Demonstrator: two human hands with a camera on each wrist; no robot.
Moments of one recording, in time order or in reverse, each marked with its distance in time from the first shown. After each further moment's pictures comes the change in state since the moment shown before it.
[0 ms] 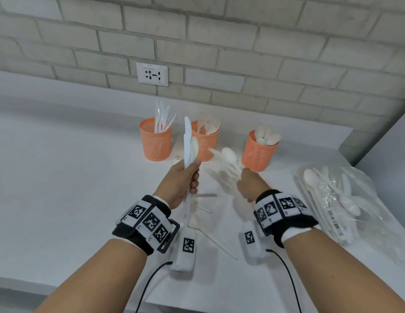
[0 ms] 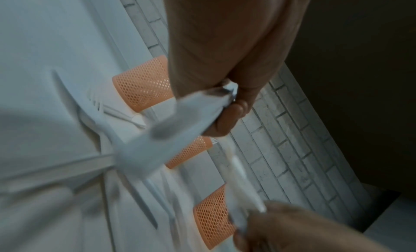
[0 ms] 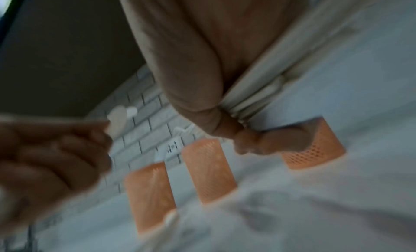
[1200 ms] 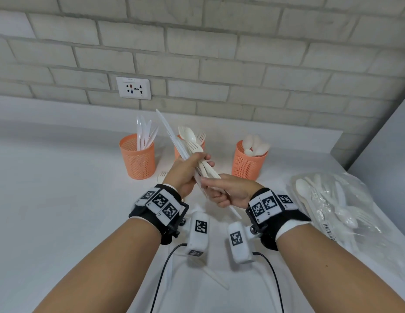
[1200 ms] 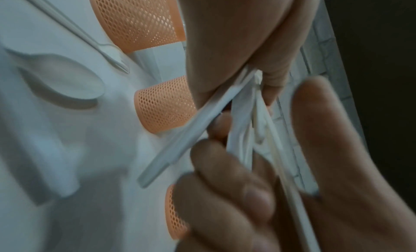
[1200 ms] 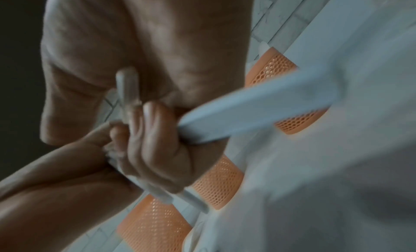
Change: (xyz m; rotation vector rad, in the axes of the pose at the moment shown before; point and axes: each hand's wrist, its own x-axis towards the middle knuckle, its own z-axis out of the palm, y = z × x) left_hand 0.073 0.019 0.048 -0.270 -0.055 0.031; right_hand 0.024 -0.011 -0.020 0.765 -0.632 -0.262
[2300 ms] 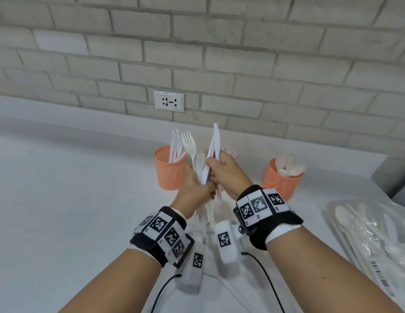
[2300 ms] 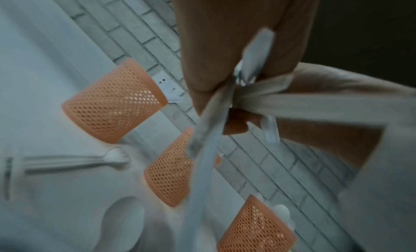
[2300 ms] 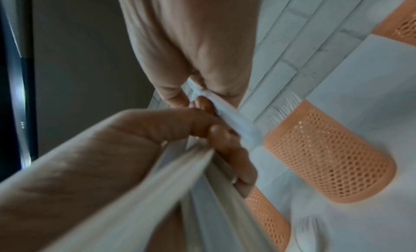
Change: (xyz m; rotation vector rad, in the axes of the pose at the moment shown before) left_hand -0.023 0.018 -0.051 0.378 0.060 0.275; right_hand 0.067 -0.063 0.056 -0.101 0.503 -0.345
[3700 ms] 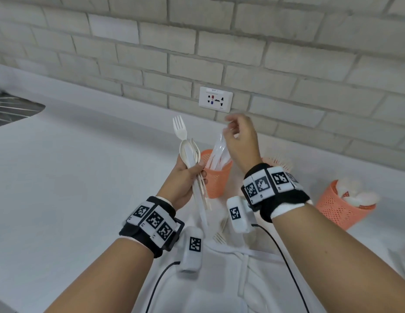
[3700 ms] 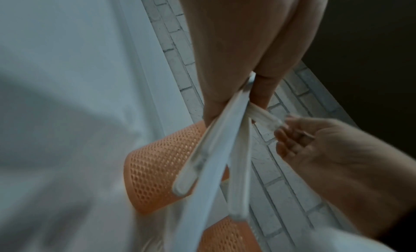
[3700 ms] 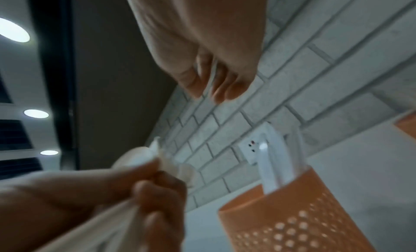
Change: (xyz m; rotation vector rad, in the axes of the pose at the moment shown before) left_hand 0.039 0.009 -0.123 -0.367 0.088 -0.082; right_hand 0.098 -0.031 0.075 -0.202 0.223 -0.521
